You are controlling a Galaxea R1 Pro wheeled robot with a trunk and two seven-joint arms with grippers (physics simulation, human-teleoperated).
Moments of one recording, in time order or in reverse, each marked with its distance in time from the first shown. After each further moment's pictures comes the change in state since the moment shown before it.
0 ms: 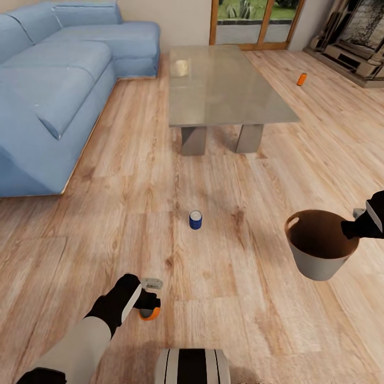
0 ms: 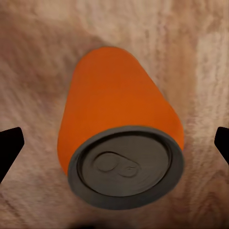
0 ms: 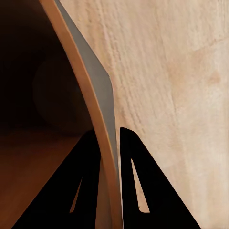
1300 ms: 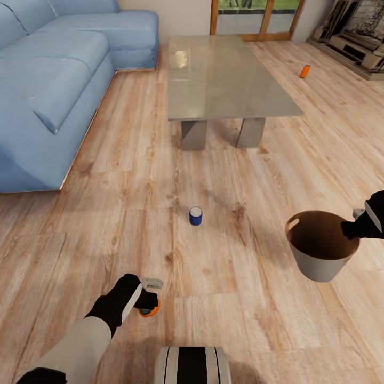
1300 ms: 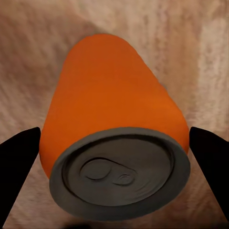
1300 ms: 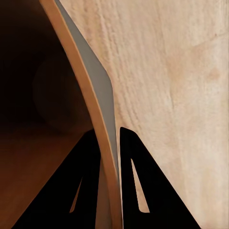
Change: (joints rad) left arm 0.000 -0.001 0.000 0.000 0.009 0.000 -0.002; right arm 0.001 0.001 0.021 0.000 0.003 0.000 0.000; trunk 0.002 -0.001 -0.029
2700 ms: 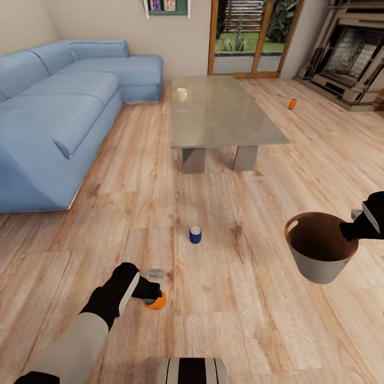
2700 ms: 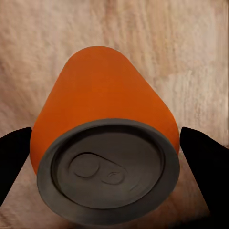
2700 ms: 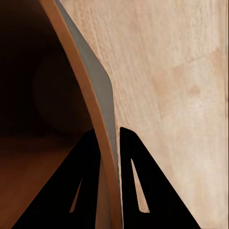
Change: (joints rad) left arm 0.001 0.014 0.006 -0.161 -0.002 0.142 -0.143; right arm 0.005 0.005 0.023 0.002 -0.003 0.000 0.000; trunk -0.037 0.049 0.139
